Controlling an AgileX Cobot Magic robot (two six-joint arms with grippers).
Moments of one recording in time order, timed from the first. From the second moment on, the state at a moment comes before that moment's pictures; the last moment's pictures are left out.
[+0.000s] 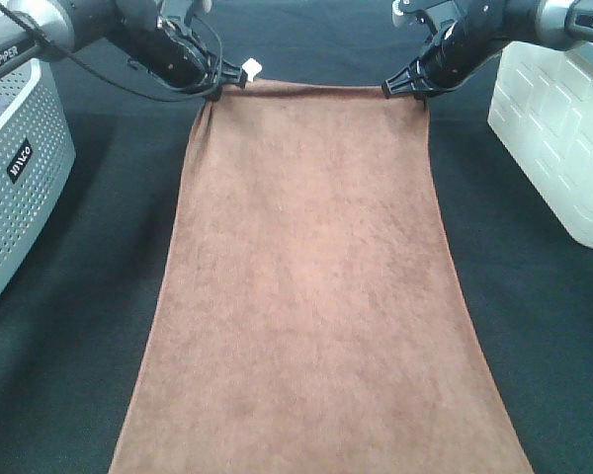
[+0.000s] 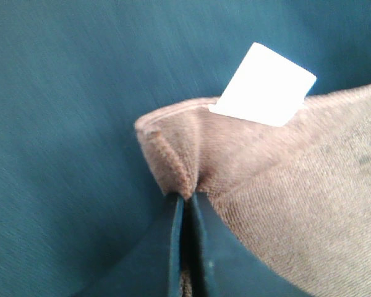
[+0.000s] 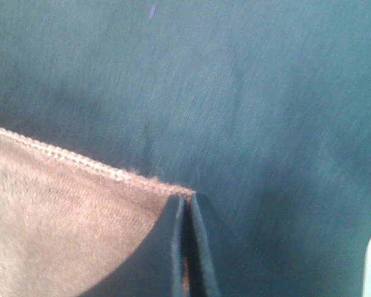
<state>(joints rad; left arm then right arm) -0.25 2.64 -2.49 -0.19 0.71 0.19 0.16 2.49 -2.14 -0.01 0.47 -0.31</state>
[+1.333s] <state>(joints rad) -0.25 2.80 -2.49 -0.20 0.41 0.24 0.16 2.62 -2.14 0.10 0.23 -0.30</state>
